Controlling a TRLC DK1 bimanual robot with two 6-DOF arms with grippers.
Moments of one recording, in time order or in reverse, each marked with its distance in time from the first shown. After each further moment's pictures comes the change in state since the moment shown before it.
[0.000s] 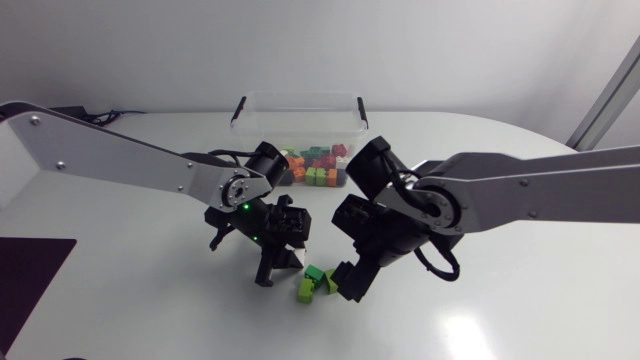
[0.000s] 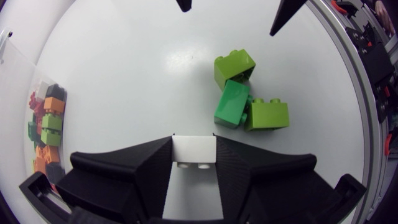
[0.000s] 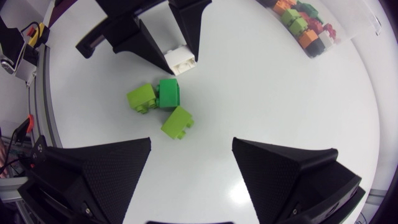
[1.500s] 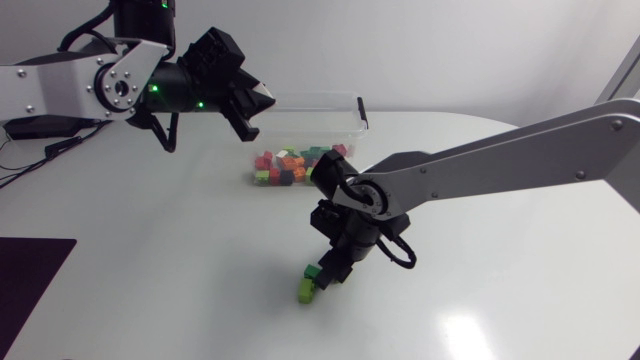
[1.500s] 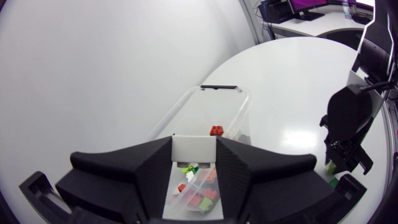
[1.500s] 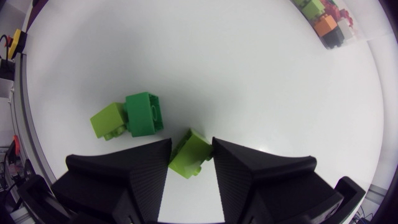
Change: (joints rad) left arm 0.246 -0.303 0.164 0.379 -0.035 -0.475; right arm 0.015 0.276 0.200 -0.066 0.063 0.056
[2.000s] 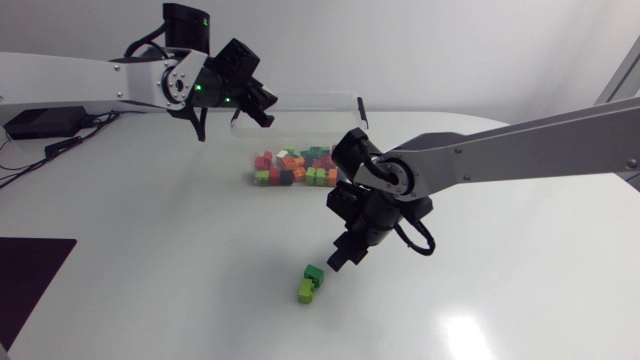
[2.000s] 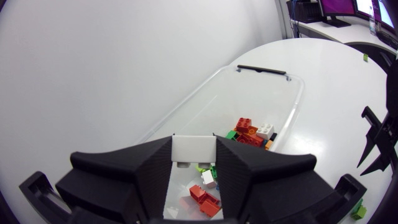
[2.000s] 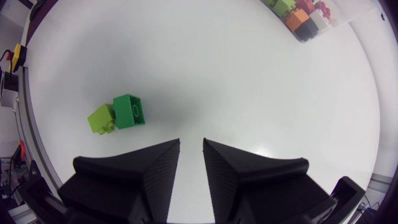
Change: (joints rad) left arm 0.037 0.319 0.259 0.029 -0.083 -0.106; right arm -0.072 -0.080 -0.003 -0.029 -0.012 -0.011
